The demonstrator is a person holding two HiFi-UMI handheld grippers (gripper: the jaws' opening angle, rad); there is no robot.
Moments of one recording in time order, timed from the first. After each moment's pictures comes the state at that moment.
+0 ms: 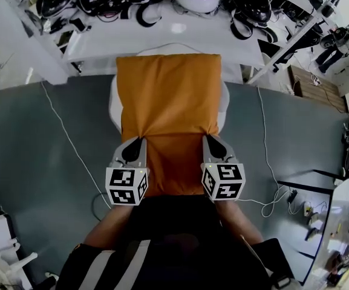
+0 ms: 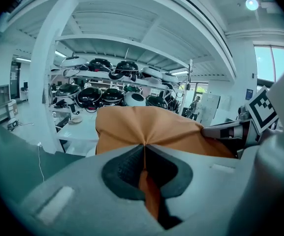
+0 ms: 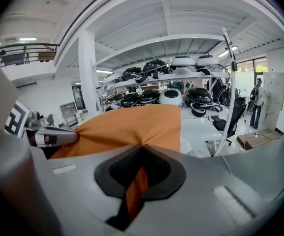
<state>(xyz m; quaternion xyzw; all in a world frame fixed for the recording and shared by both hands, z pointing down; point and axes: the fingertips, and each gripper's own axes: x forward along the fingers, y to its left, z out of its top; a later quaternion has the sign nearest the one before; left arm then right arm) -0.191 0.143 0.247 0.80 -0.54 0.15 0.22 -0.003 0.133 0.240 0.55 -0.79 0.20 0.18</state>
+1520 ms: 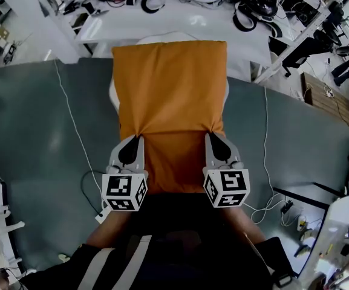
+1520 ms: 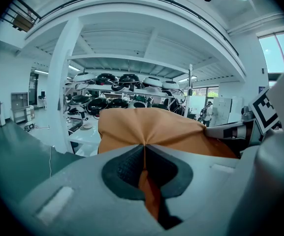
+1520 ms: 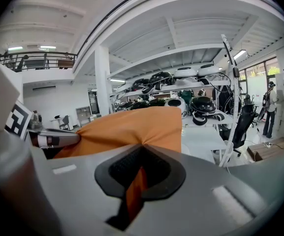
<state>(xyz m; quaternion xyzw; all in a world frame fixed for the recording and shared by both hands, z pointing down) -0.079 0.236 0.219 0.75 -0.63 0.11 0.17 0.110 0.200 0.213 0.49 -0.84 0.15 0.15</state>
